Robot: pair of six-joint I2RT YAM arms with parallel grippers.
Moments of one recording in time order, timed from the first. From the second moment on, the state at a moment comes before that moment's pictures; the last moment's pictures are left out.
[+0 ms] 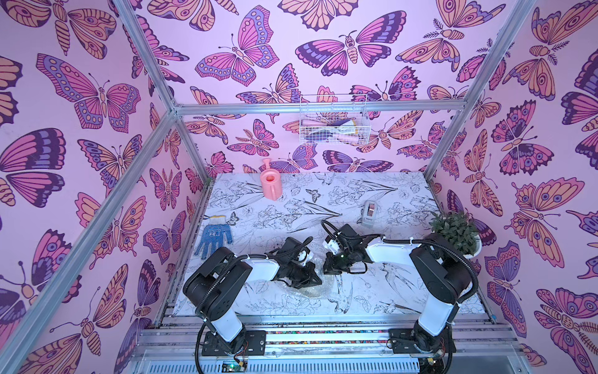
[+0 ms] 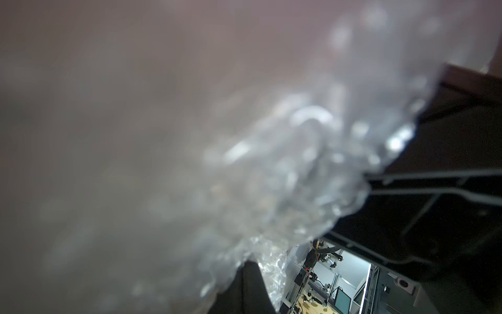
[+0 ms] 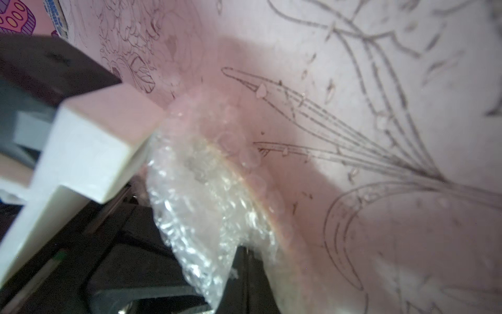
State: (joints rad) left arm -0.65 1.67 0.64 0.01 0.74 -0.84; right arm 0.69 1.80 0.93 -0.25 -0.59 0.66
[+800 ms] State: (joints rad) left arm -0.66 1.68 0.63 0.05 0.76 -0.82; right arm 0.73 1.77 0.87 -0.17 -0.62 0.79
